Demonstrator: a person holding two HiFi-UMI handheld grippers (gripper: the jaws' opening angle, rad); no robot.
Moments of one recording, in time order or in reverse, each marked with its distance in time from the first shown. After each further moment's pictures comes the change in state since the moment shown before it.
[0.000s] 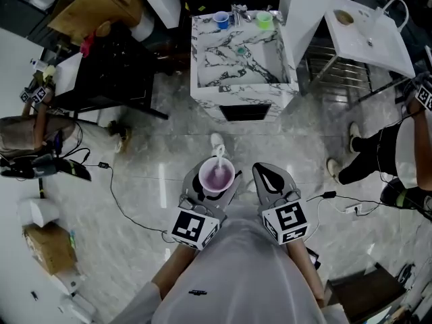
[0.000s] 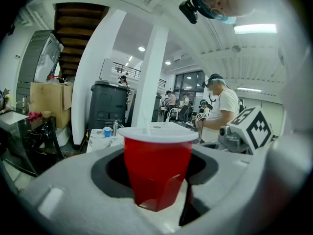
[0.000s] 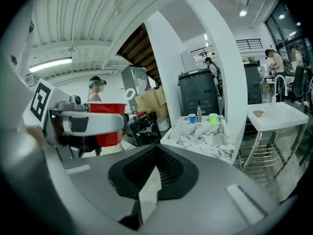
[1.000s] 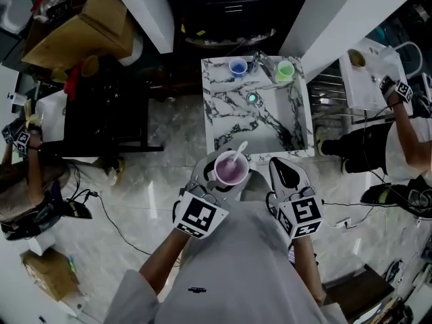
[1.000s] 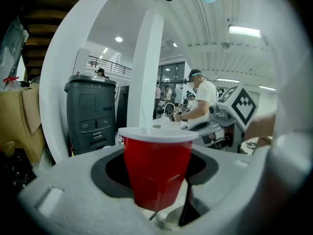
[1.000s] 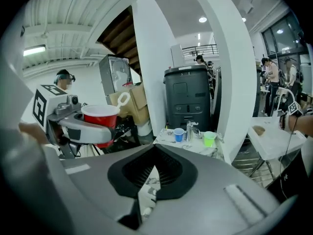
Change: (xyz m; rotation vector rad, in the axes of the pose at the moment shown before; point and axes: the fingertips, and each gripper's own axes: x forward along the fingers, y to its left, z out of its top) left arm 0.172 0.224 0.105 0.204 0.090 -0.252; right arm 0.219 -0.125 0.164 0.015 0.067 -0.192
